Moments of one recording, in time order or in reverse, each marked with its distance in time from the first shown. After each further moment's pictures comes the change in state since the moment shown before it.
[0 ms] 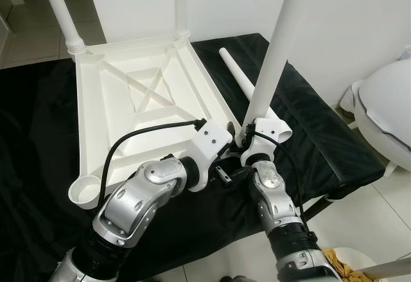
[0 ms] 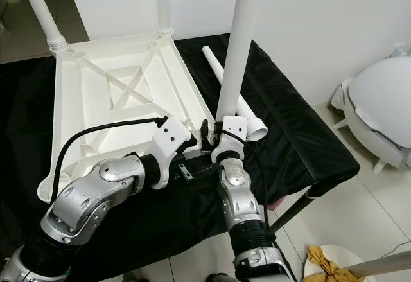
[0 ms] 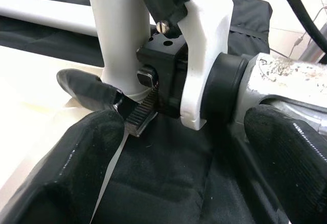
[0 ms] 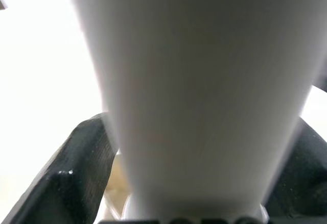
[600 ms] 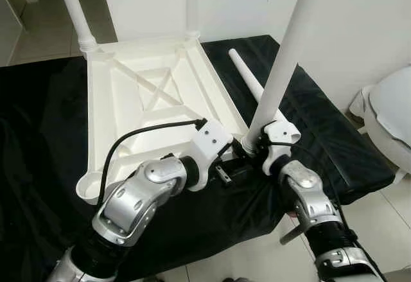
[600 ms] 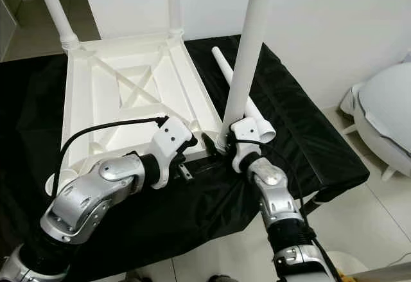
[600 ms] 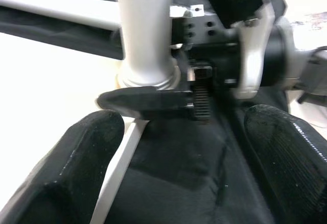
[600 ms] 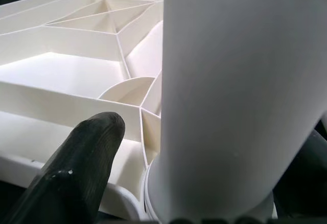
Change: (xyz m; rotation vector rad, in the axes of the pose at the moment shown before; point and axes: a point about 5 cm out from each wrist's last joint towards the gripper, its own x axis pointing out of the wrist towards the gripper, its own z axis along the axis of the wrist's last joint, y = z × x) left arm 0.000 0.002 0.001 0.011 0.004 0.004; right arm -0.011 -0.036 -0.002 -0.141 0.005 0.443
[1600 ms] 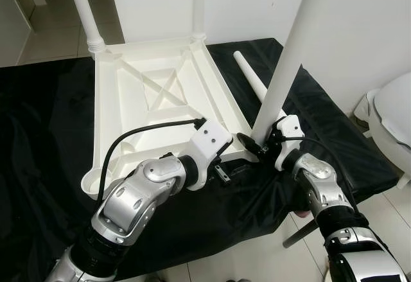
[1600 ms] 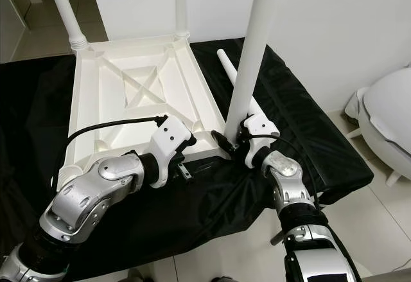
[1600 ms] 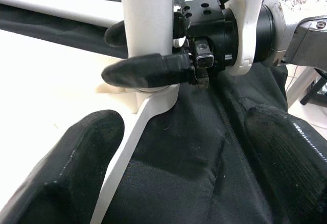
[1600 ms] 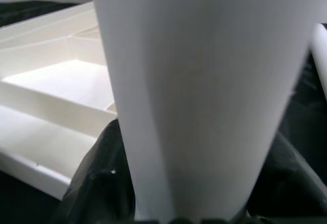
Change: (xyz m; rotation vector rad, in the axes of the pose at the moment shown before) left arm -0.001 0.001 0.000 0.002 0.009 0.001; right arm 0.002 -0.028 -0.002 0.011 -0.018 0.060
